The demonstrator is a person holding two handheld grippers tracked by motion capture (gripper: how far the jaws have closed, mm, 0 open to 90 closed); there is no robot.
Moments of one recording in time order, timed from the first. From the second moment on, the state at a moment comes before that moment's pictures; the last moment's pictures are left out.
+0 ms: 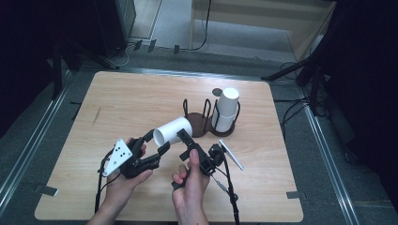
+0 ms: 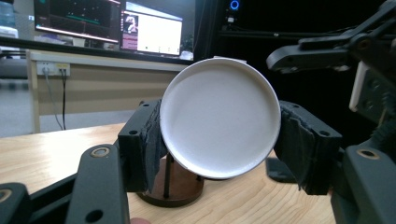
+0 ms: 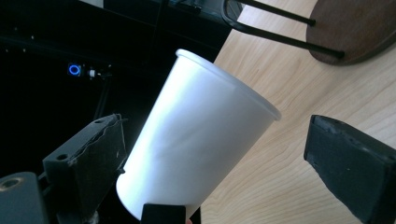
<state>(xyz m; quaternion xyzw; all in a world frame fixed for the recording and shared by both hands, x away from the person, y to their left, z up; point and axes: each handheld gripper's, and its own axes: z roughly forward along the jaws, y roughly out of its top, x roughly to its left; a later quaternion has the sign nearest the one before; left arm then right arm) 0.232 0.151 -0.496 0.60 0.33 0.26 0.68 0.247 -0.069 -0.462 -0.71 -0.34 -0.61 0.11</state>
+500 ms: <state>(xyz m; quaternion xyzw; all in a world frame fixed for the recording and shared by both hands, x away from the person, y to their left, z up) 0.228 0.141 -0.497 0.61 0.32 0.27 0.68 0.256 -0.074 -0.475 -0.73 -0.27 -0.60 0.22</state>
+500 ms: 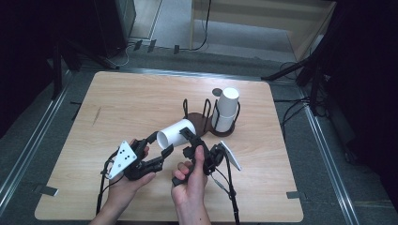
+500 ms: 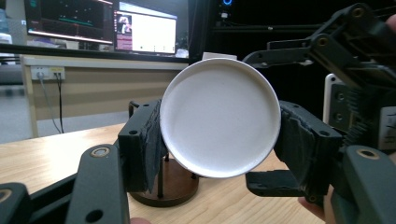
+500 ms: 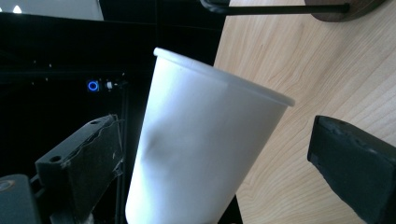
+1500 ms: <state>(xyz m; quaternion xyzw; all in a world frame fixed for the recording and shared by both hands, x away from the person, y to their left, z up) 0.224 0.131 -0.499 0.64 0.29 0.27 0.66 0.271 -0.076 -0.486 -0.71 -0.23 -0.60 0.28</state>
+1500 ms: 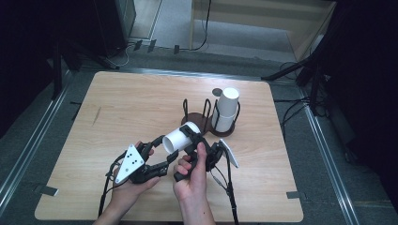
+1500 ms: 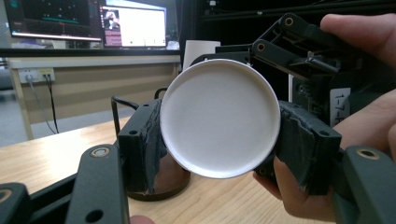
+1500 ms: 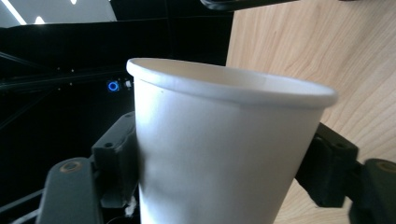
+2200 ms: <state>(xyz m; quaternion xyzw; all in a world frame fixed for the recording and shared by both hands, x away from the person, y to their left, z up) 0.229 0.154 -0.477 0.69 0.35 0.14 0.62 0.257 -0.082 -0.468 -0.69 -0.31 -0.65 0.10</state>
